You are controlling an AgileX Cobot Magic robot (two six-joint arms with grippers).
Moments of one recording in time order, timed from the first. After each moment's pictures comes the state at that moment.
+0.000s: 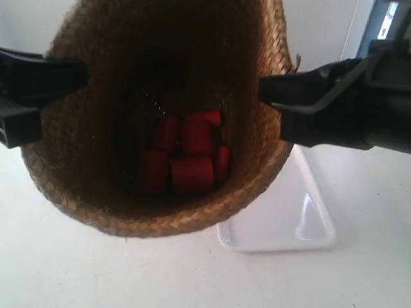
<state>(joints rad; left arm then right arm) -0.53 0.81 -0.71 -0.72 0.20 0.67 0.50 0.89 -0.73 0.62 0.25 -0.41</state>
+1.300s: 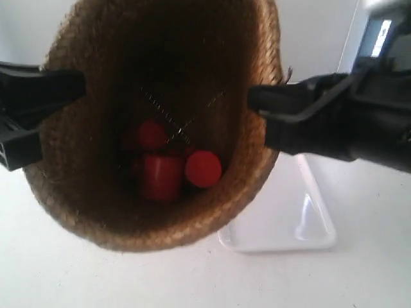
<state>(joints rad) -0.58 0.78 -0.64 -0.73 0.08 0.71 0.60 0.89 -0.68 0.45 0.09 -0.17</state>
